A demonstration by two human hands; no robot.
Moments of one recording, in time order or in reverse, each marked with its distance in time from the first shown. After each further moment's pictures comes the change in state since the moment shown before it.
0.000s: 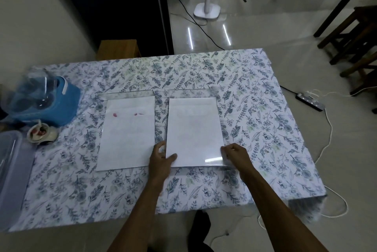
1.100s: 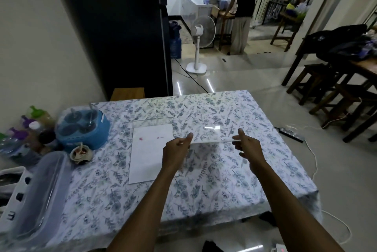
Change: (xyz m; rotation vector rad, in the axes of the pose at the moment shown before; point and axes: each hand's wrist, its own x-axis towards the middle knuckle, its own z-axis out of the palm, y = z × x) left_hand -0.067 0.092 -0.101 0.028 -0.124 0.376; right_hand -0.143 -0.094 0.021 0.241 0.225 -0.283
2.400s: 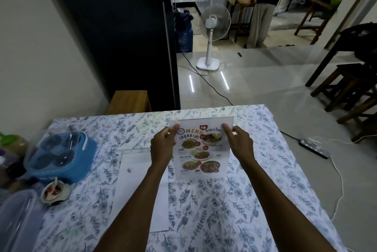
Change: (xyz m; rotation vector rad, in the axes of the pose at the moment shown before) left_hand 0.202 0.062 0.023 0.109 0.240 0.070; right_hand 0.205 -0.077 0.077 -0.418 -0.040 -0.222
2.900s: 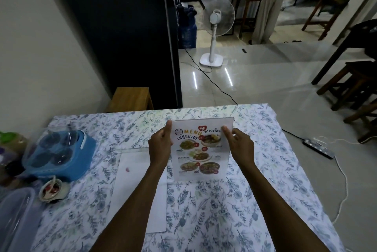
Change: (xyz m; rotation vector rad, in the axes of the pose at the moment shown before) left_hand 0.005 0.001 0.010 -0.070 0.090 -0.092; right_hand 0.011 0.015 0.005 -0.073 0.039 -0.071
